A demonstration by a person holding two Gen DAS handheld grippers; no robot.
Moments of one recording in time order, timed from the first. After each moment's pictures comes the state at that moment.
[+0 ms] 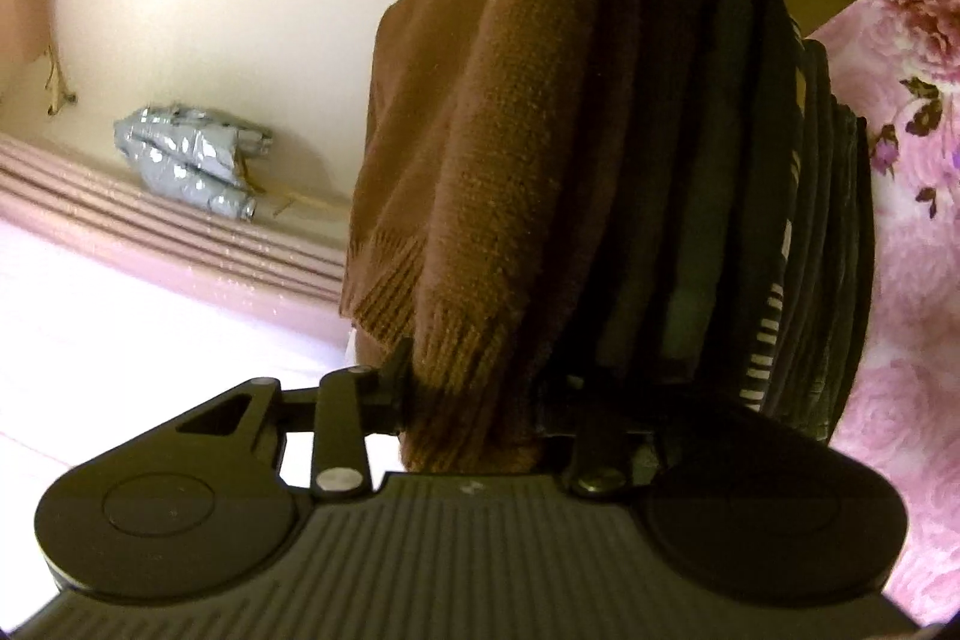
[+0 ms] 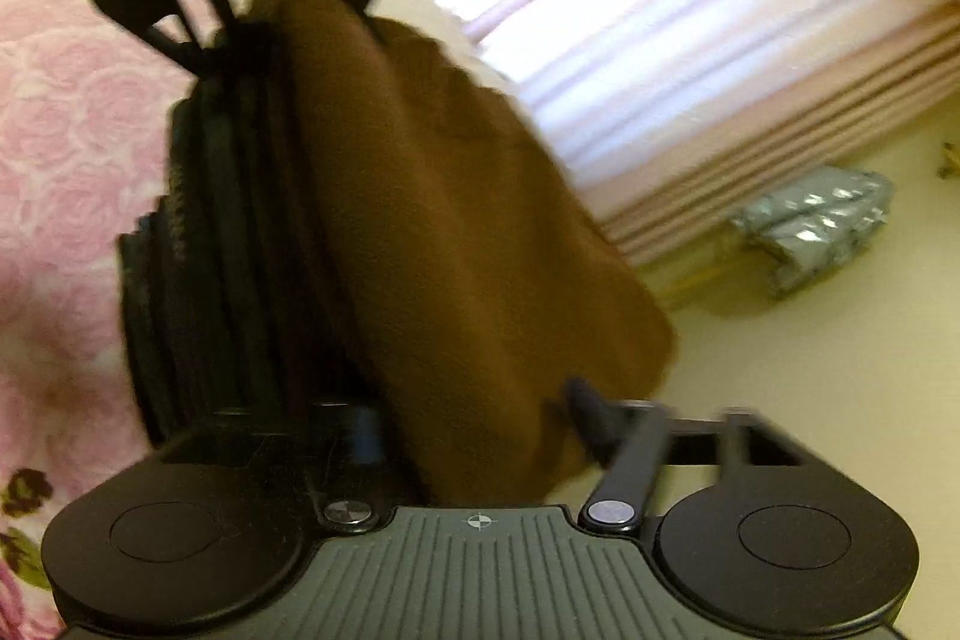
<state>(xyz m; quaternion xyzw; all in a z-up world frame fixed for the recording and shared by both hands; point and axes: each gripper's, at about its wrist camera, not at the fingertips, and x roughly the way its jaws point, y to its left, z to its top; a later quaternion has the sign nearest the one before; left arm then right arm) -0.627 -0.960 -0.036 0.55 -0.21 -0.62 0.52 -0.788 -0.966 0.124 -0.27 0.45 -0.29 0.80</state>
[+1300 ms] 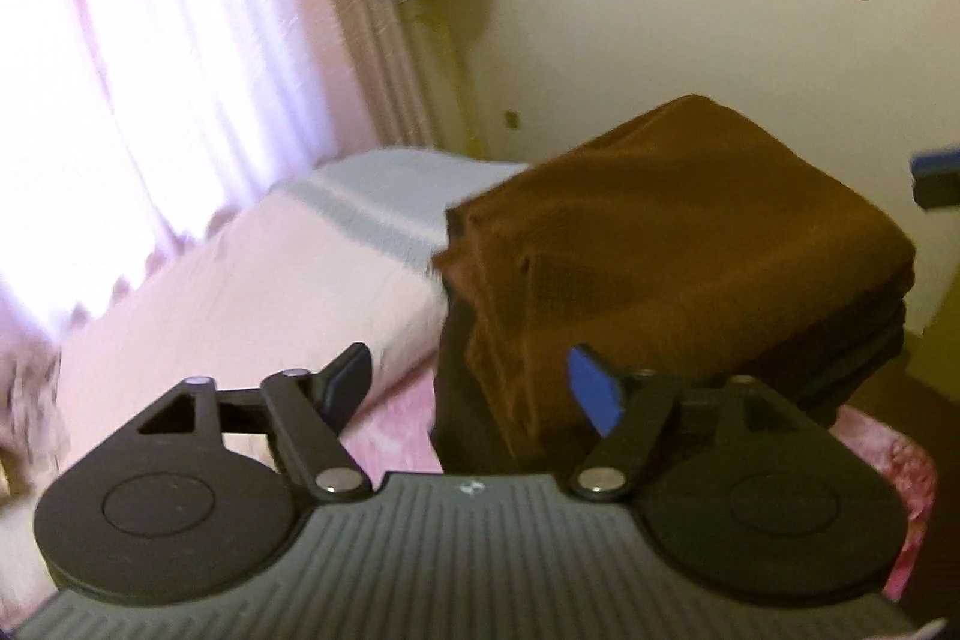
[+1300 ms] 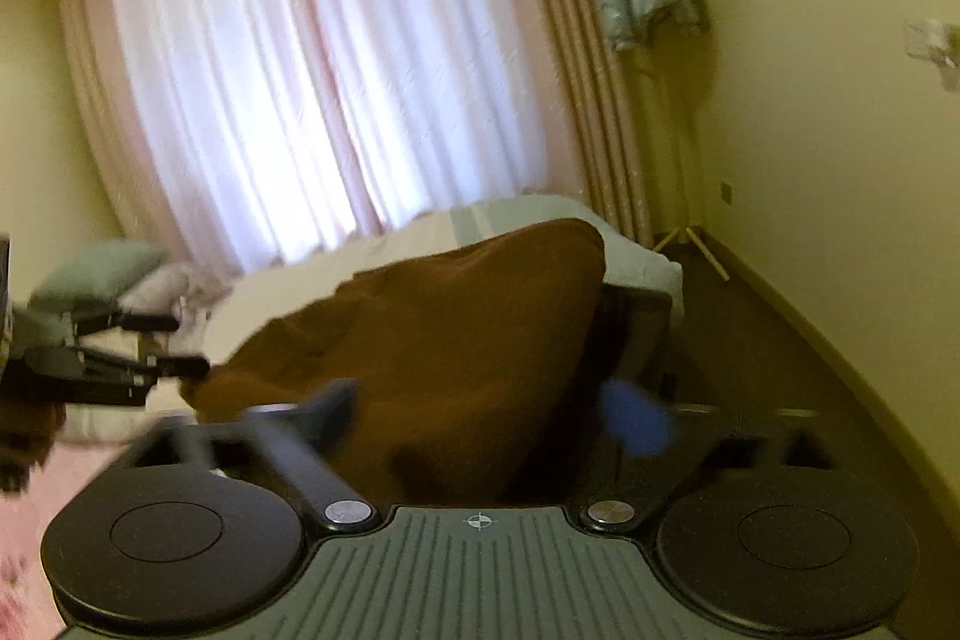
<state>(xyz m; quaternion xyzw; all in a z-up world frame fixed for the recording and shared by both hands) -0.567 -1.007 0.090 0.28 0.18 -0.62 0.72 -0.925 -1.032 0.176 0.22 0.16 -0.36 0.89</state>
